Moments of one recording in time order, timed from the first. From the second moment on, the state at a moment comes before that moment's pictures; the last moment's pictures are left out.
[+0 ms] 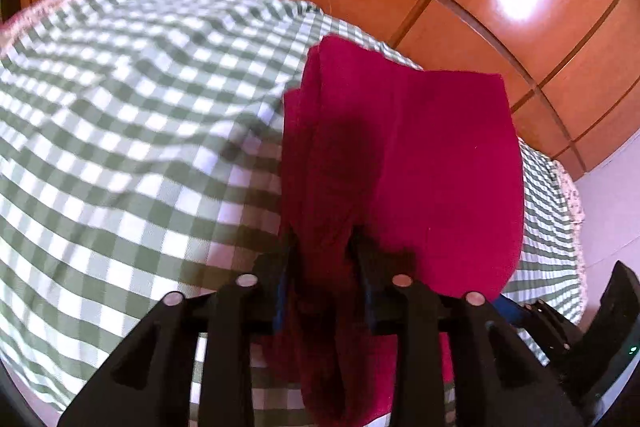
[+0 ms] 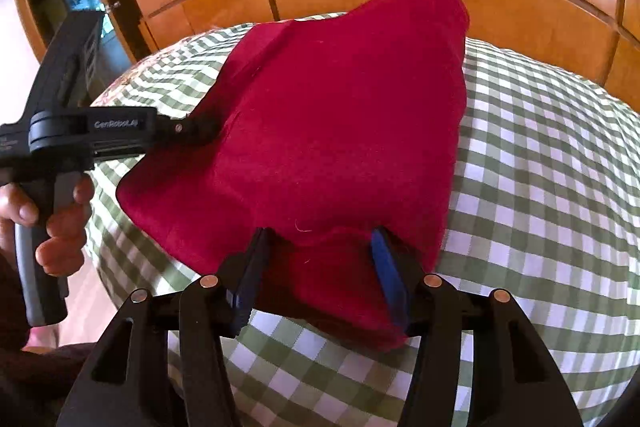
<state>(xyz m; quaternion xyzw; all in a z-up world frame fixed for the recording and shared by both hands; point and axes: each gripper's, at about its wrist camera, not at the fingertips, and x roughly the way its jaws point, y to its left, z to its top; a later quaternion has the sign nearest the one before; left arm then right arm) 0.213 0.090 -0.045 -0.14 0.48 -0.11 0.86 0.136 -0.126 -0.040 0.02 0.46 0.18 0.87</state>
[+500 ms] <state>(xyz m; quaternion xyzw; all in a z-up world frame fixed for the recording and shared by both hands) 0.203 0.075 -0.020 -0.05 0.43 -0.07 0.90 0.202 -0.197 0.018 0.10 0.43 0.12 0.89</state>
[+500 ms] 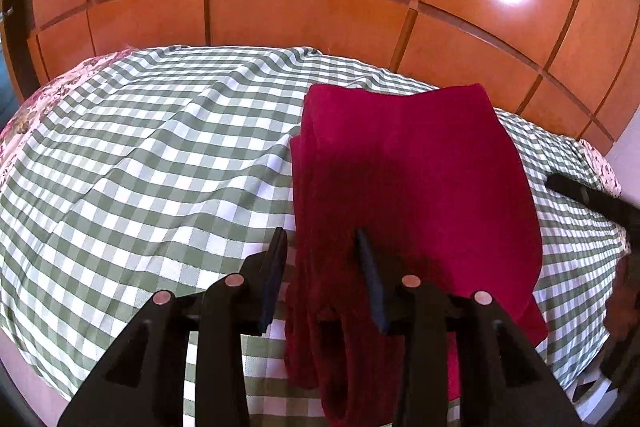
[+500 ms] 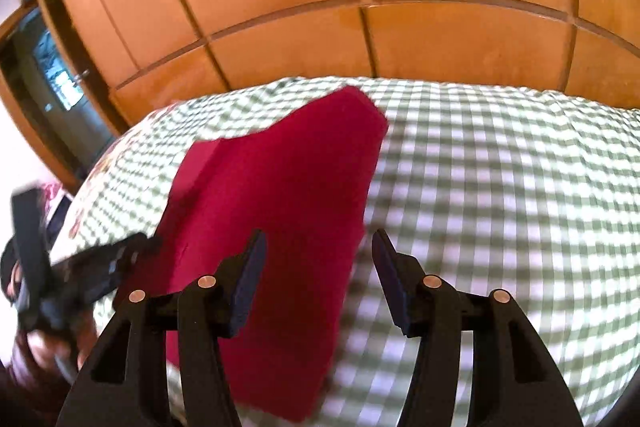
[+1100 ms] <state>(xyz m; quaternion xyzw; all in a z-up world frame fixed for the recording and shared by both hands) 0.199 0.075 -0.033 -0.04 0.43 -0.08 0.90 0.301 -0.133 0.001 0.01 0.46 0.10 0.88</state>
